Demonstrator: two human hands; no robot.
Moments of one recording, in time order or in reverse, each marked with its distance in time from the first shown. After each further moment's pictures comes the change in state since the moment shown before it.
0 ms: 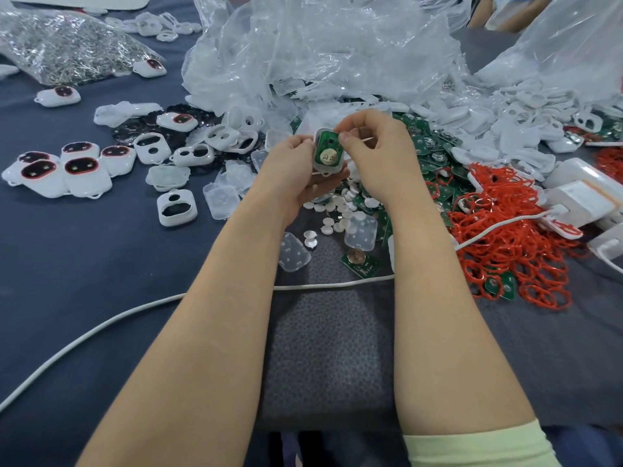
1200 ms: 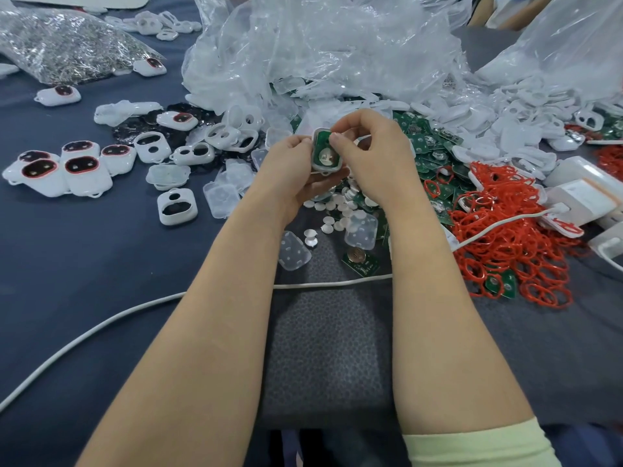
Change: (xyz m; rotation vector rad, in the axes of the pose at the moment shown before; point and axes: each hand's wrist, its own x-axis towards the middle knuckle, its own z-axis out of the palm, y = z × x) left_hand 0.001 -0.002 0.001 -0.015 -0.025 0.027; right_hand -0.003 0.002 0.000 -0.076 0.004 -0.025
